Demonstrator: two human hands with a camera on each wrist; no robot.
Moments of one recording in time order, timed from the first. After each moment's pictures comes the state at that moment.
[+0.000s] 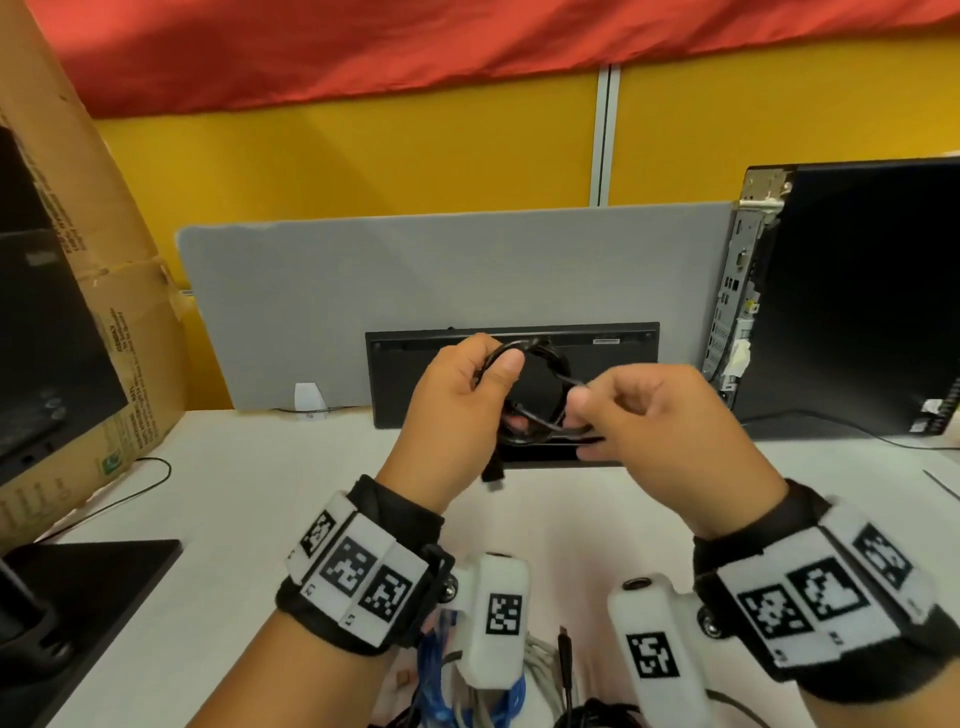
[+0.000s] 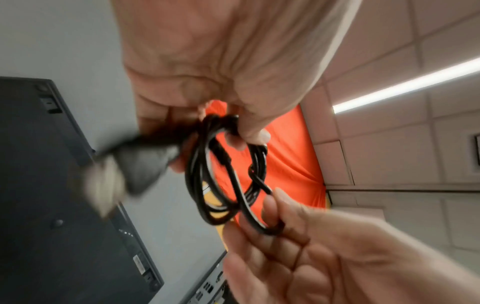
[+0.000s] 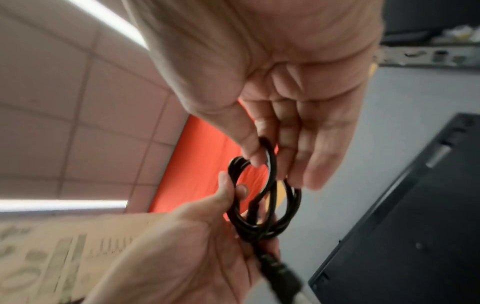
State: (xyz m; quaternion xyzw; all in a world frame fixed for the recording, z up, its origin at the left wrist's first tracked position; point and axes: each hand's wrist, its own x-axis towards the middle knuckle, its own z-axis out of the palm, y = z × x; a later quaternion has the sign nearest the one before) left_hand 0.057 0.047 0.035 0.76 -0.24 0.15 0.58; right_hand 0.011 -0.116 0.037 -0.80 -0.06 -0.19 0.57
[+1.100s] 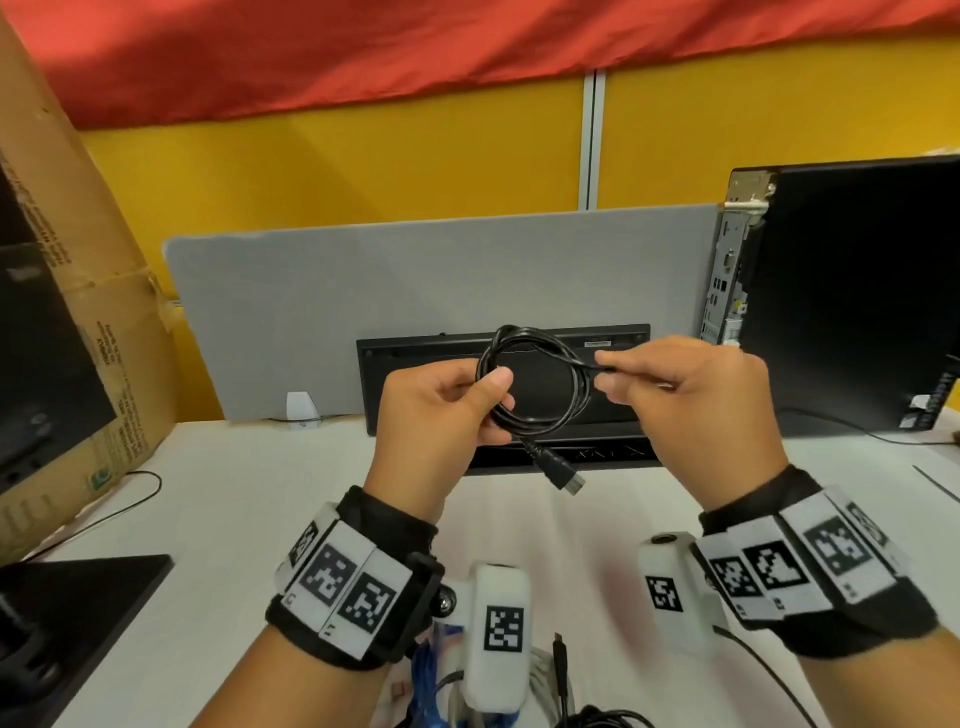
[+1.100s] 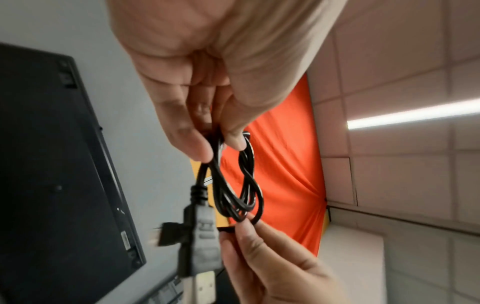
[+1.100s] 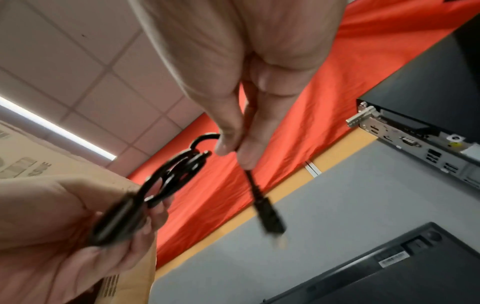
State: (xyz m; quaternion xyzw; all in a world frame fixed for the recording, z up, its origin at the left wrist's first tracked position) left_hand 0.055 0.047 0.029 0.69 -0.17 0.14 0.69; right_hand 0.025 -0.145 0.034 -0.81 -0.09 -0.43 0.39
